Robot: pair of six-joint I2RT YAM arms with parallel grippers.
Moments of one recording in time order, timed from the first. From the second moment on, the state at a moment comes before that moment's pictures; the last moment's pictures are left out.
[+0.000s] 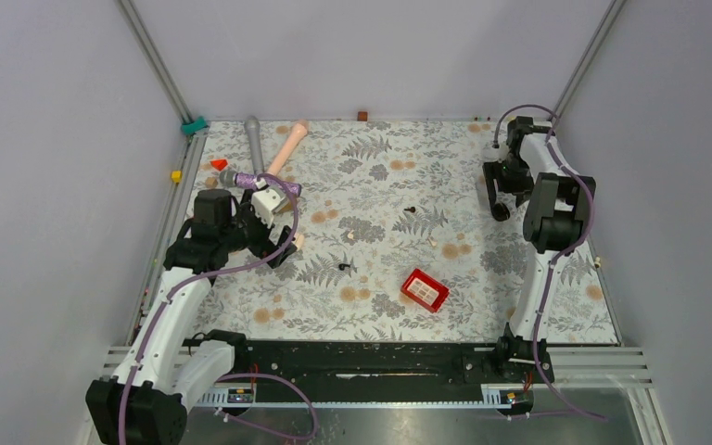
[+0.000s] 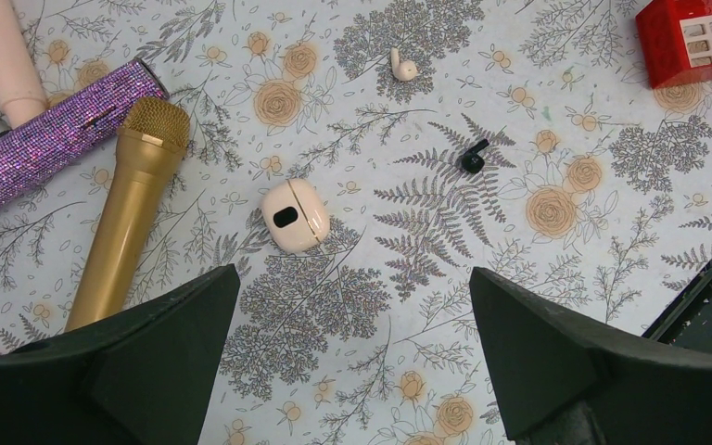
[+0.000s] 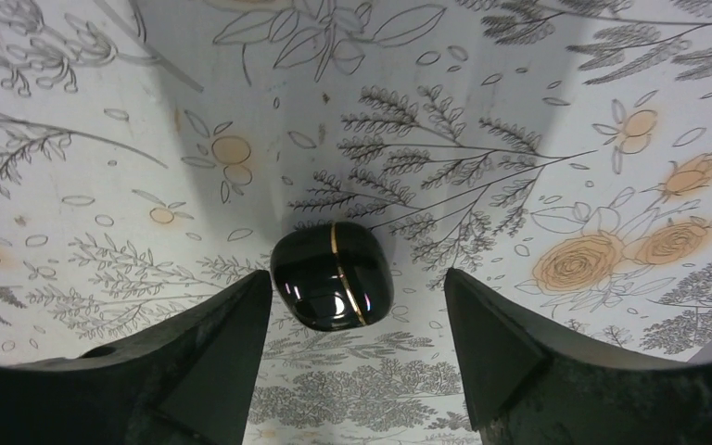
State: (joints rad) left arm -0.14 0.91 0.81 -0.59 0.54 0.43; right arm -0.11 2.24 1.85 -1.03 0.05 -0.15
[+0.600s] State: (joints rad) left arm -0.14 0.93 0.81 -0.58 0.54 0.43; right arm -0.11 2.24 1.81 -1.10 0.02 -0.22
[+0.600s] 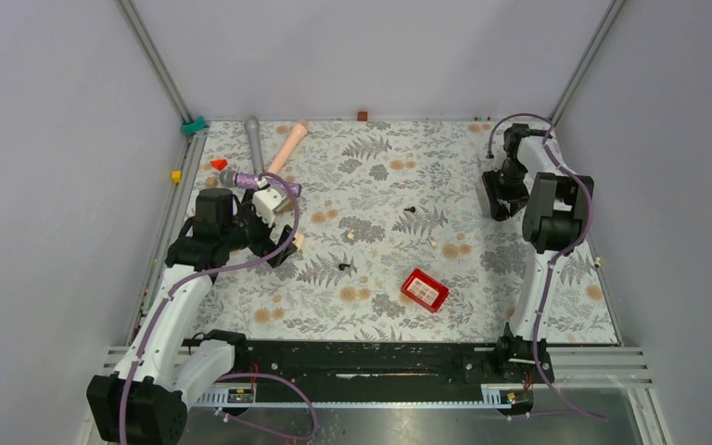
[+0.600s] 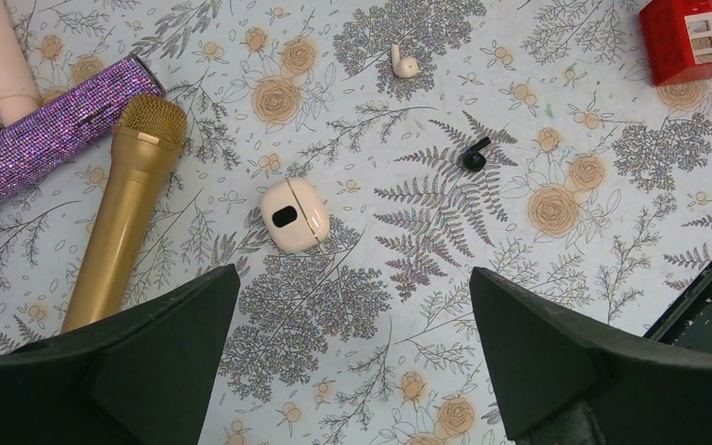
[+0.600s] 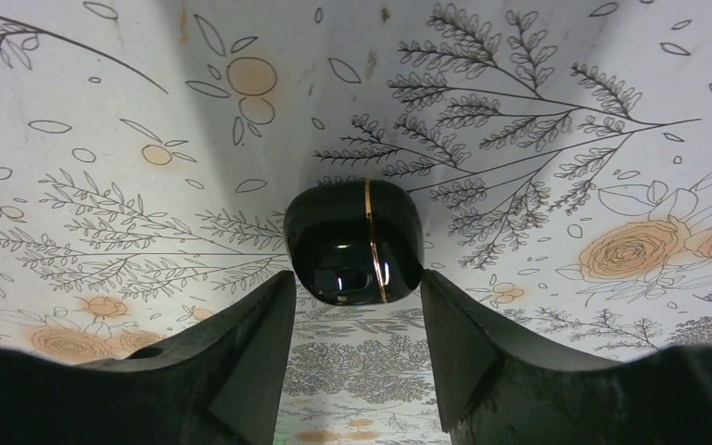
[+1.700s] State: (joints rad) left arm -0.13 0.92 0.81 -0.58 0.54 0.43; right arm -0.03 2.29 1.93 -1.17 0.12 -0.23
